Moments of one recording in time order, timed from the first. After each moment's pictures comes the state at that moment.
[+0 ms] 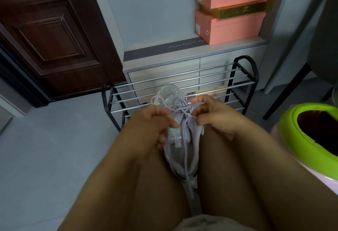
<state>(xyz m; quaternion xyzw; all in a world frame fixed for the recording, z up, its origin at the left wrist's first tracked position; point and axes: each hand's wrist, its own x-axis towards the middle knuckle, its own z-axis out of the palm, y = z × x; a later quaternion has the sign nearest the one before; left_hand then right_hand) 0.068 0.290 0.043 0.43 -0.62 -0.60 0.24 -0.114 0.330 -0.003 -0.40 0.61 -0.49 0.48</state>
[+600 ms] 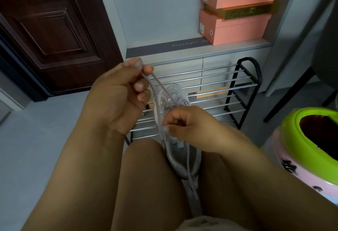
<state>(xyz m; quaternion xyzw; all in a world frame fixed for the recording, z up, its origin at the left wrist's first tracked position) 0.078 0.261 0.094 0.25 -0.43 -0.74 0.44 -0.054 0.333 0.019 -0.63 0.59 -0.39 0.33</state>
